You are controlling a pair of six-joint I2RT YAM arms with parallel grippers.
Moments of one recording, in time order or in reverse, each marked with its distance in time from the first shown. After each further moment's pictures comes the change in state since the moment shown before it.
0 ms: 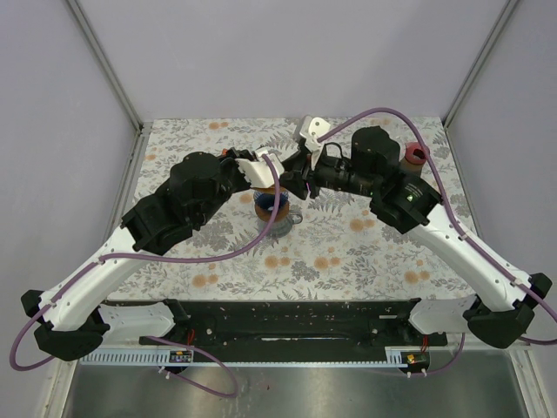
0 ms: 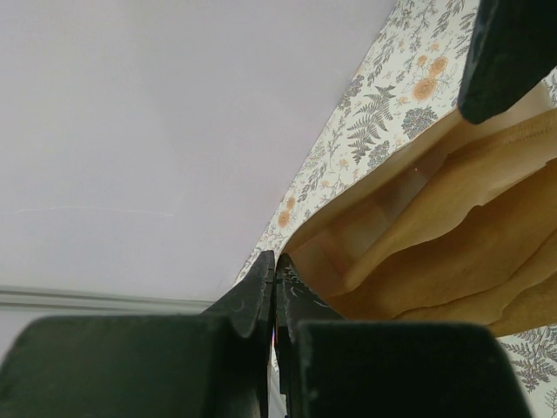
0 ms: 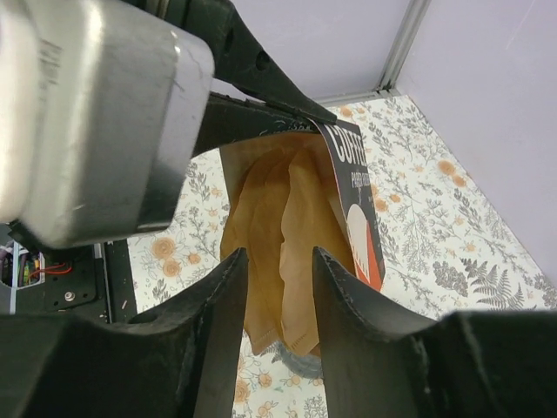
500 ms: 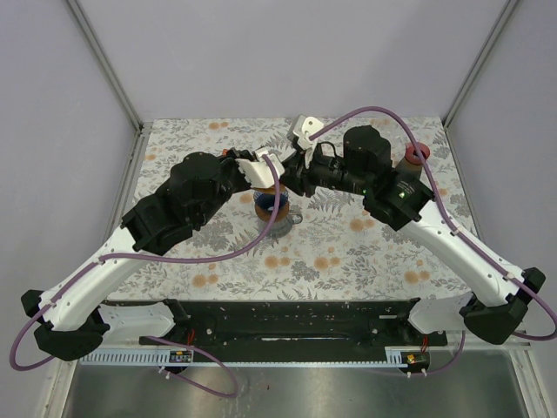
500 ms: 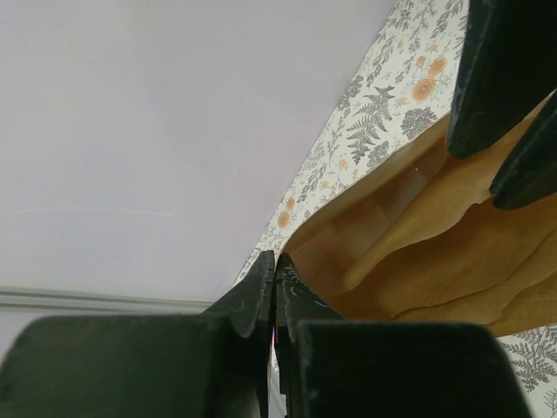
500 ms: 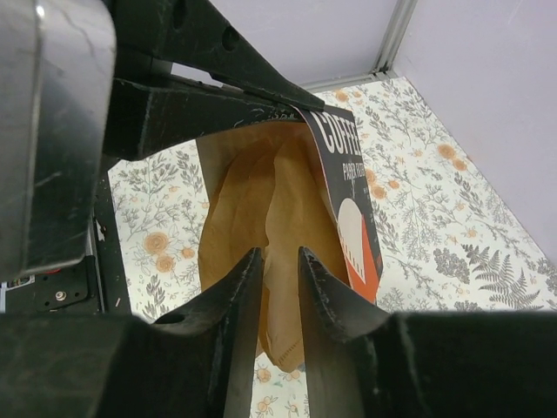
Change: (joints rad) left arm -0.002 0.000 0.000 0.000 0.000 0.000; right arm 0.000 0.041 0.000 0.000 0.028 0.004
